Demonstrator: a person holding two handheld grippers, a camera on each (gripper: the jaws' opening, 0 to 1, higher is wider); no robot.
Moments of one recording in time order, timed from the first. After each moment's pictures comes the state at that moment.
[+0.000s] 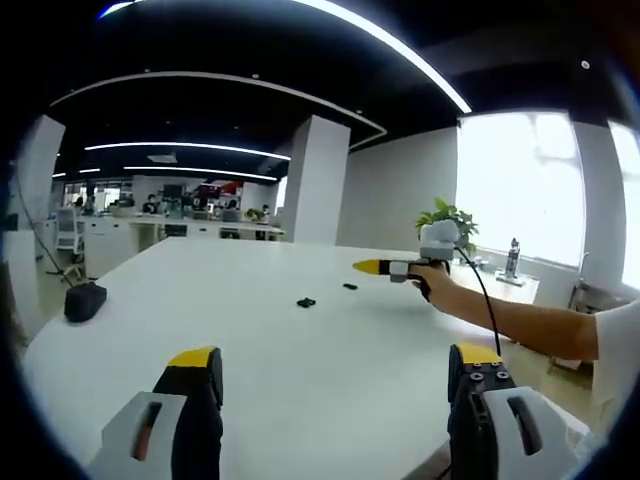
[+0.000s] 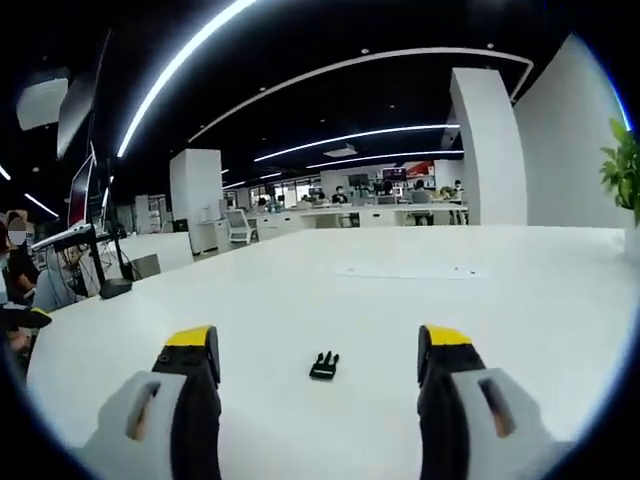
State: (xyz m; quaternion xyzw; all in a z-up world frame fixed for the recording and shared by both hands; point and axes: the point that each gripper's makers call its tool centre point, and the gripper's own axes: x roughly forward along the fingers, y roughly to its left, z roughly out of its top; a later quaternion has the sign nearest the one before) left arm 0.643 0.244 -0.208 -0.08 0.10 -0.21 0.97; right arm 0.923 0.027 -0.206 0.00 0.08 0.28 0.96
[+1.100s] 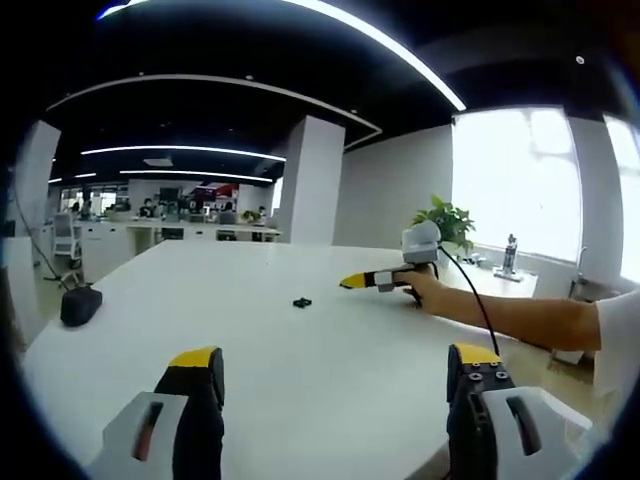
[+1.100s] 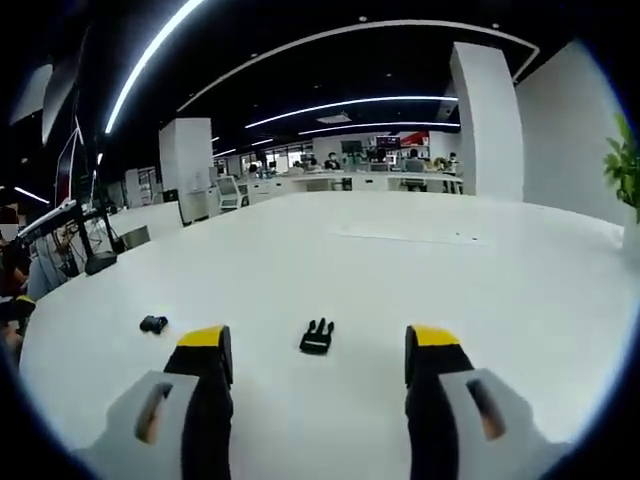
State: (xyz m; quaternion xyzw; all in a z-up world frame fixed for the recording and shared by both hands) left arm 0.645 0.237 -0.212 -0.07 0.10 -0.22 0.97; right arm 0.928 0.035 -0.243 -0.03 0.15 0.27 0.95
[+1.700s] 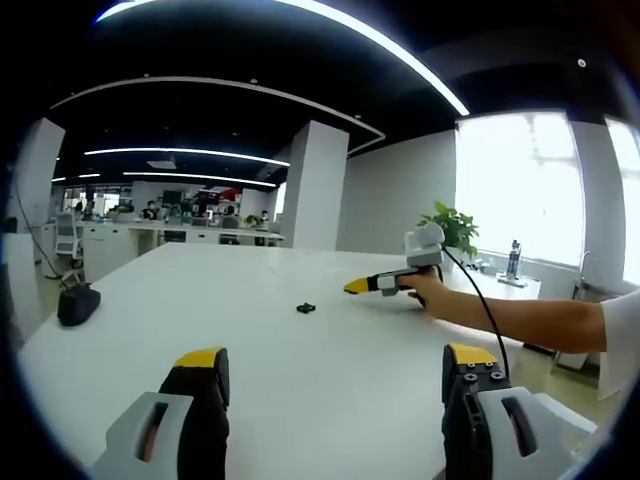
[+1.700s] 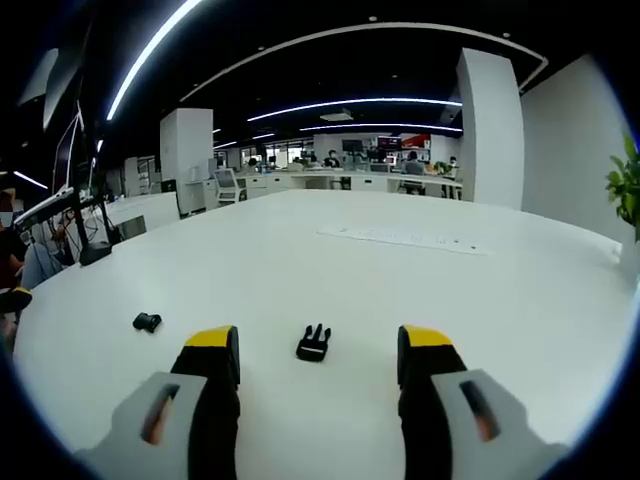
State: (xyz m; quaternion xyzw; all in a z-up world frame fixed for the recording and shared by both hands) left arm 0.659 0.237 -0.209 -0.08 0.09 -0.21 0.97; right arm 0.934 0.034 -0.239 -0.05 0.15 0.27 0.95
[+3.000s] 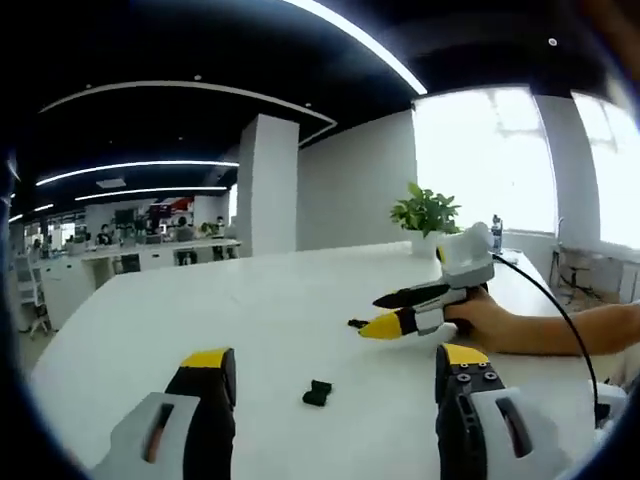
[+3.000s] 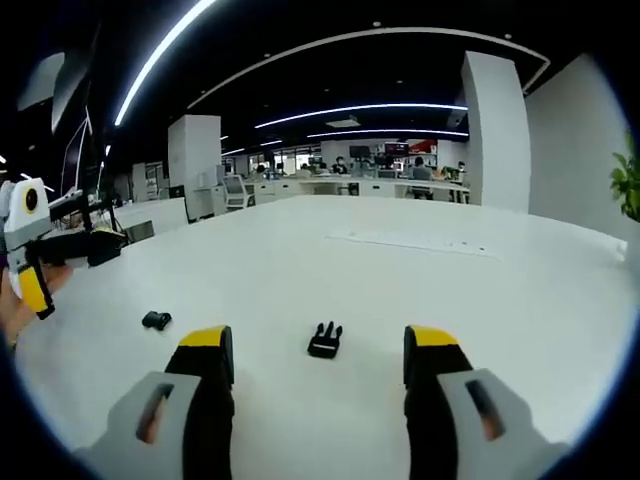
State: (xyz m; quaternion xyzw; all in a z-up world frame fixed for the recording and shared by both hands) left arm 0.828 0.183 -0.194 0.01 0.09 -0.32 0.94; right arm 0.929 0.039 -0.239 -0.04 0.14 0.28 0.95
